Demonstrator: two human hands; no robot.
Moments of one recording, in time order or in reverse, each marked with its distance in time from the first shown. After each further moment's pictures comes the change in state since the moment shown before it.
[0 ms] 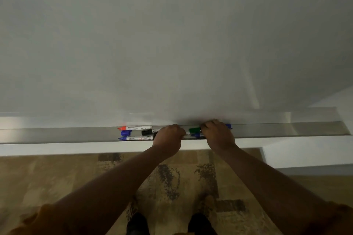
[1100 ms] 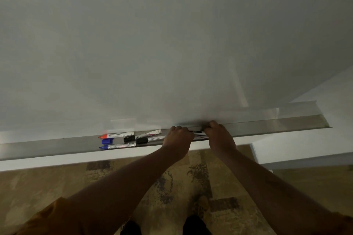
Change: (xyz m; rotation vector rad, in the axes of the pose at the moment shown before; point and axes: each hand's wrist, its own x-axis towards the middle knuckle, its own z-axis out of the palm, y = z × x) left_hand 0.034 0.071 0.020 0.275 -0.031 0.259; right_hand -0.029 0.045 0.004 0.284 -0.036 0.285
